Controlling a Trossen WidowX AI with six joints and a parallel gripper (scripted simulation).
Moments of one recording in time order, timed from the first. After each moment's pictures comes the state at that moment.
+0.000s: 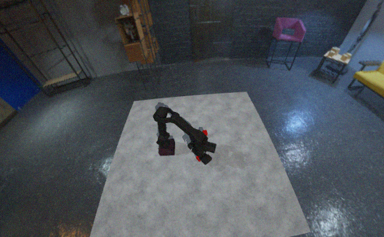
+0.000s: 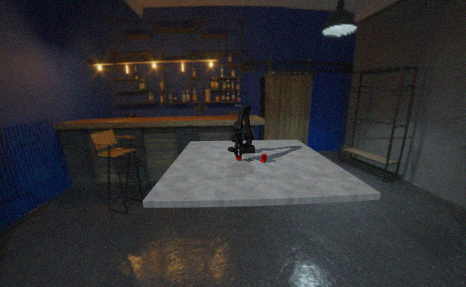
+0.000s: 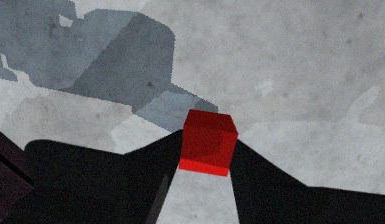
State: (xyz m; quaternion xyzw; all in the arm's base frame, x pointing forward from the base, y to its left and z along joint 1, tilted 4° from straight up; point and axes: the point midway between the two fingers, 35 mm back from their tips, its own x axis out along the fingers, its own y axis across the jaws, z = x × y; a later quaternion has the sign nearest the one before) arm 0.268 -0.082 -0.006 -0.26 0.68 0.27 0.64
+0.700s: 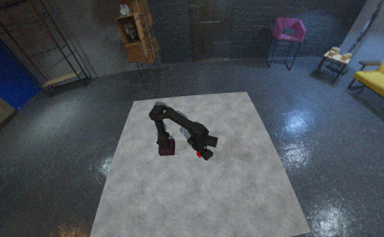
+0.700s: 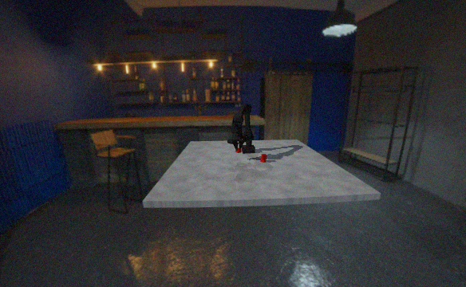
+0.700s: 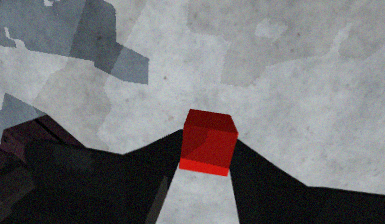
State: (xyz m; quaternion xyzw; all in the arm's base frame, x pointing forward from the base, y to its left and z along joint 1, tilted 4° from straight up) arm 0.276 -0.083 0.059 -0.26 0.67 0.27 0.64
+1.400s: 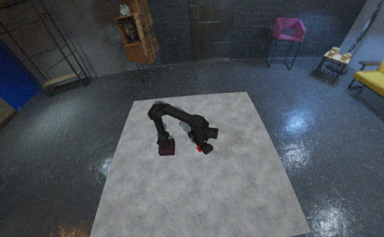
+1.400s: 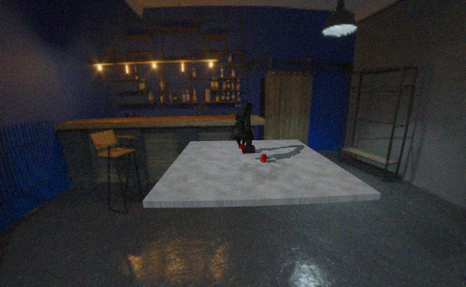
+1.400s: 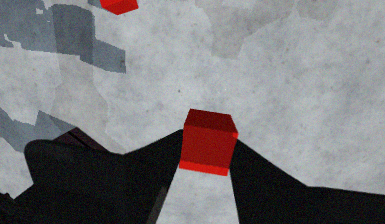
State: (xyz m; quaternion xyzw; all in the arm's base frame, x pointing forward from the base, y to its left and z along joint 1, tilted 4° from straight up) arm 0.280 -0.058 0.093 -0.24 0.68 0.24 0.65
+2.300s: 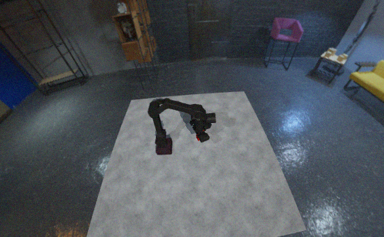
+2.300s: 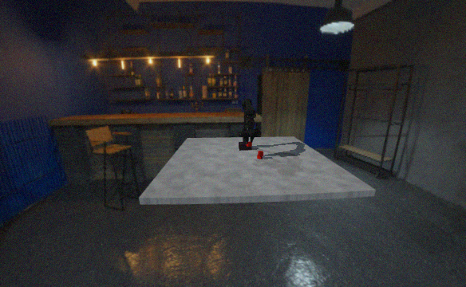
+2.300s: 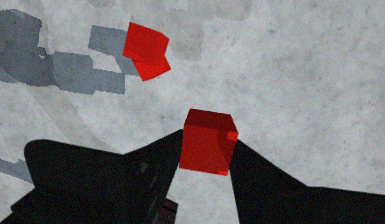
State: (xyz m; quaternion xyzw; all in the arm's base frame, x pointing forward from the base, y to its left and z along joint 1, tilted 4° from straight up) arm 0.288 0.030 0.088 -0.17 0.70 0.17 0.67
